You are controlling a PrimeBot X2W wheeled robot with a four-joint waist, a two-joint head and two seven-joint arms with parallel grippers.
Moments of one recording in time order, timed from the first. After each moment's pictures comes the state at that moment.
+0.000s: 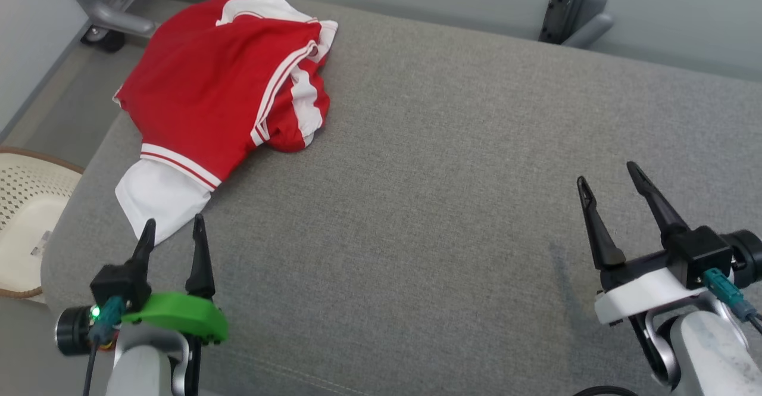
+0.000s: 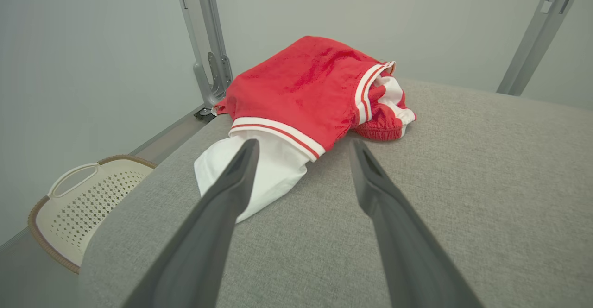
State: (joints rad) left arm -0.20 0.05 0.07 0.40 -0.12 -0.10 -0.26; right arm -0.13 -0.19 0.06 0.10 0.05 0.13 -0.26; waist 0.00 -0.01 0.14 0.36
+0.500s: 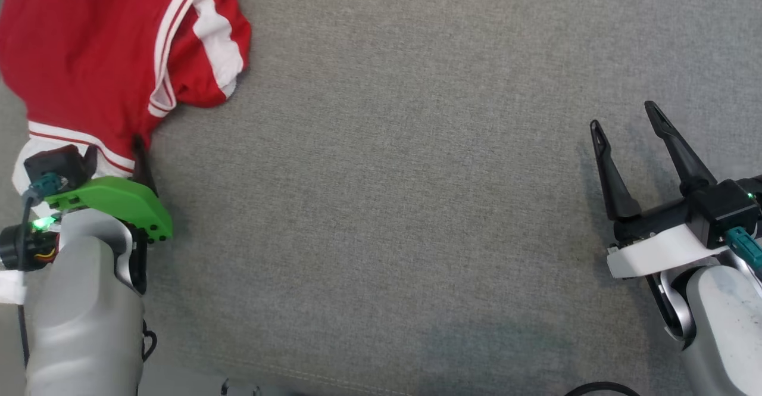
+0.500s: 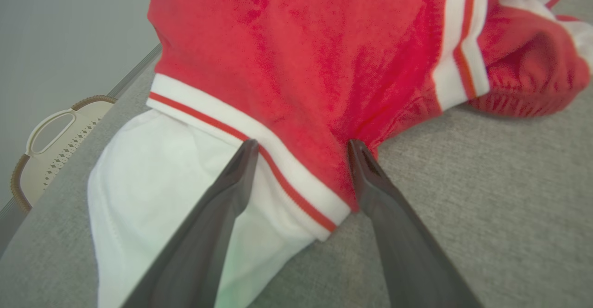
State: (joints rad) left arm -0.70 0.15 0.10 0.95 -0.19 -0.07 -0.17; right arm -0.25 -0.26 0.08 0.06 0.05 0.13 -0.26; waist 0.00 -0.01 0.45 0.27
